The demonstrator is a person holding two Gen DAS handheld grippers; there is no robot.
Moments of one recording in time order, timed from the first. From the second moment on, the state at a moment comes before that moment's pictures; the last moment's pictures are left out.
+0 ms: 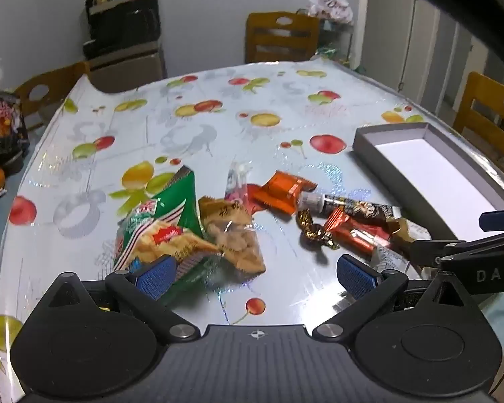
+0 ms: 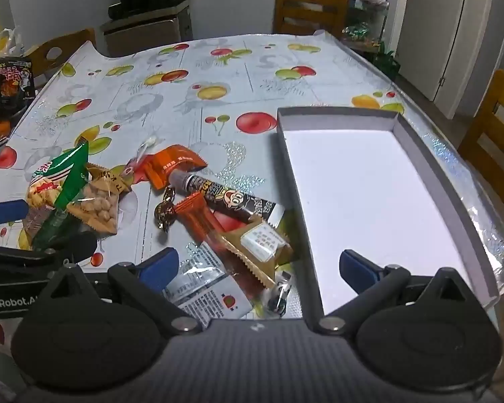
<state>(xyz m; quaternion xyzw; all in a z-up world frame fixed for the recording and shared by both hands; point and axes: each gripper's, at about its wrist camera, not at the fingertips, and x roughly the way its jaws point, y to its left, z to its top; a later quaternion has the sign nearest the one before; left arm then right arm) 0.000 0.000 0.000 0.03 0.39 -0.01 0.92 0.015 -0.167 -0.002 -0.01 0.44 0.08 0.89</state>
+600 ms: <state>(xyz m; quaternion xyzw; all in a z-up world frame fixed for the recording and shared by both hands) 0.000 0.004 -0.012 0.02 0.42 -0.01 0.91 0.017 -0.165 -0.012 -0.01 0.46 0.09 0.88</state>
